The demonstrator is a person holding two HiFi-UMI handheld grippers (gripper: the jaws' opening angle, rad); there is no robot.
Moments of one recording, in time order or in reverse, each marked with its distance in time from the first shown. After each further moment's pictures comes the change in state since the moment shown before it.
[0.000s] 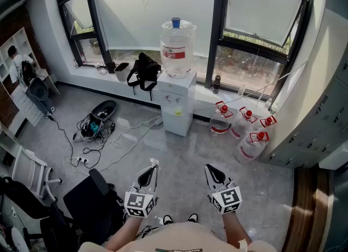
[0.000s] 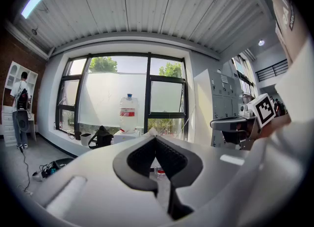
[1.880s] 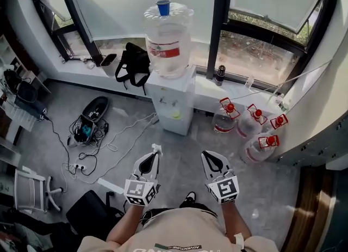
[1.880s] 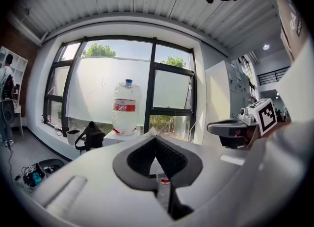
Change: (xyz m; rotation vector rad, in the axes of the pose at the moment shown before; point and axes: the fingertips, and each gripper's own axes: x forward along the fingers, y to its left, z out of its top) left arm 0.293 0.100 0.009 -0.053 0.050 -0.049; right arm 0.244 -0.172 -0.015 -0.043 0.034 0.027
